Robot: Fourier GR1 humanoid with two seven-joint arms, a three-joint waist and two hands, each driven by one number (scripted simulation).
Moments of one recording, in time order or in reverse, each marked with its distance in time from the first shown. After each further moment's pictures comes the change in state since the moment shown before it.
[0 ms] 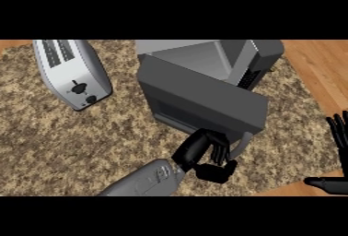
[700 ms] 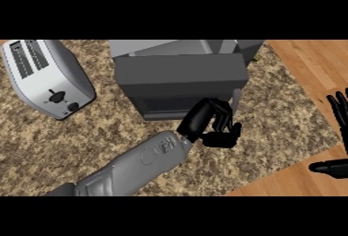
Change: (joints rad) left arm -0.223 -0.002 0.055 0.103 0.145 0.083 0.016; right arm -0.093 -0.054 0.023 -0.097 -0.061 0.047 0.076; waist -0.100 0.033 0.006
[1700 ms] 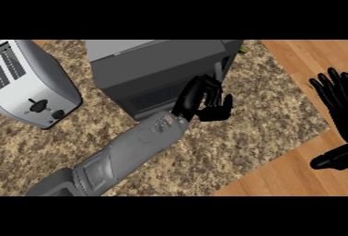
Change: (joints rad) left arm -0.128 0.027 0.024 0.119 0.132 0.084 0.016; right arm -0.107 -0.054 0.087 -0.108 -0.081 0.122 0.134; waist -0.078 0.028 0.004
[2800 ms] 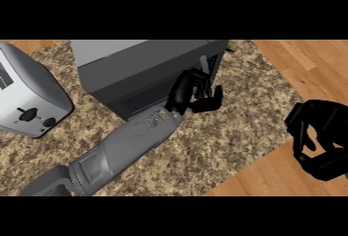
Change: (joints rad) left arm -0.016 0.022 -0.003 0.056 0.089 0.081 -0.027; right arm -0.061 -0.064 0.195 -0.311 0.008 0.100 0.112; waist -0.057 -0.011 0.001
